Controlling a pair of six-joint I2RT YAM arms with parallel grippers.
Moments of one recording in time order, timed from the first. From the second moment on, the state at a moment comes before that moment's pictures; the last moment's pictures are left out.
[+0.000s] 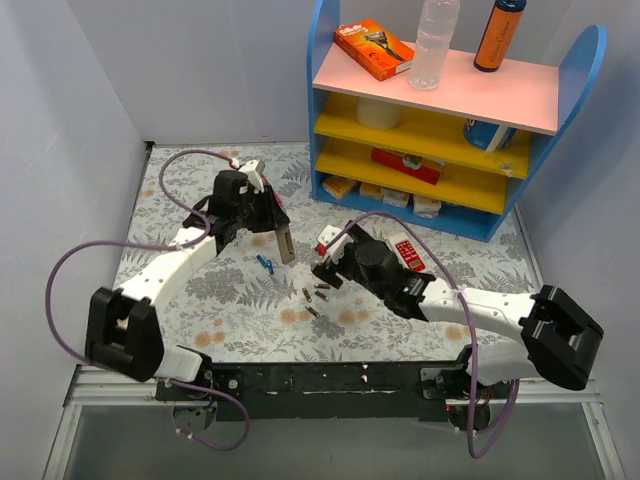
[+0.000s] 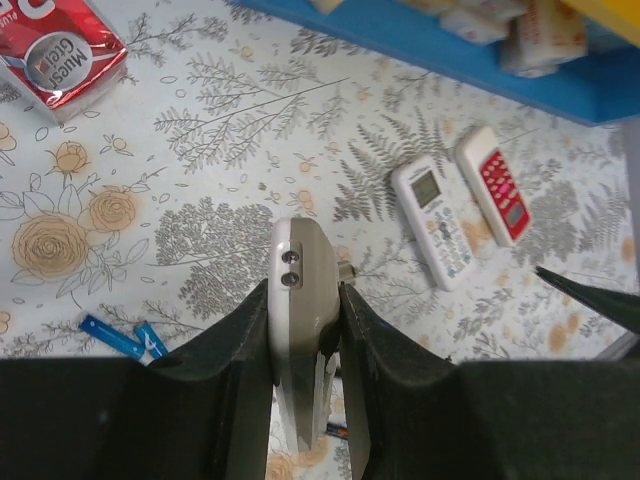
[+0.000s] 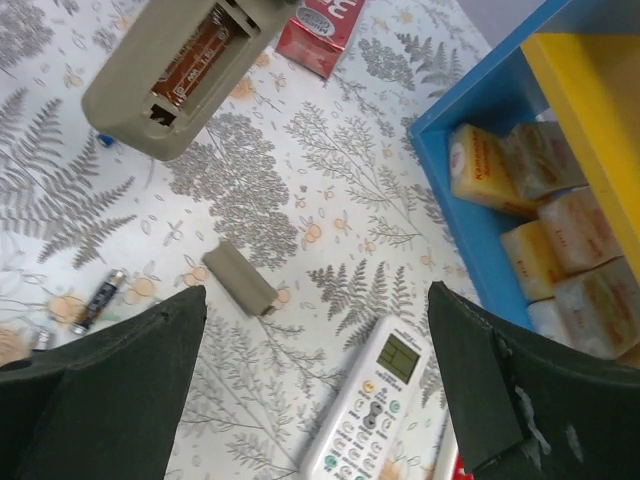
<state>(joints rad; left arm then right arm) -0.36 1.47 1.07 -0.27 0.25 -0.45 1.01 1.33 0.62 0.41 0.25 -0.41</state>
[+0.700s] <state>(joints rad) -0.25 0.79 0.67 -0.14 0.37 -0.53 0.99 1.60 1.06 -0.49 0.00 0.11</state>
